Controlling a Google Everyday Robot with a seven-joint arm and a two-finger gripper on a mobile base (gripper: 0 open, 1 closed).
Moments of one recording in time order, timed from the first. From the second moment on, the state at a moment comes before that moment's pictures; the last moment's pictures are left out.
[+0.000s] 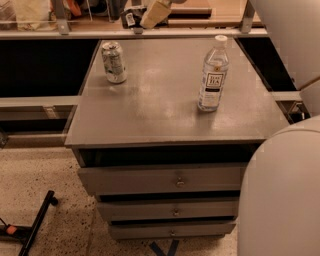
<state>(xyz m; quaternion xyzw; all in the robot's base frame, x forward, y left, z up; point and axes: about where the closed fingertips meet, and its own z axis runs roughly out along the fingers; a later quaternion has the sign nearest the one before) 0.751 0.004 1.044 -0.64 0.63 -0.03 0.44</state>
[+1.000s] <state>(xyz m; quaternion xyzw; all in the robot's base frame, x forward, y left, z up) 0.768 0.051 0.986 -0.64 0.65 -0.02 0.41</state>
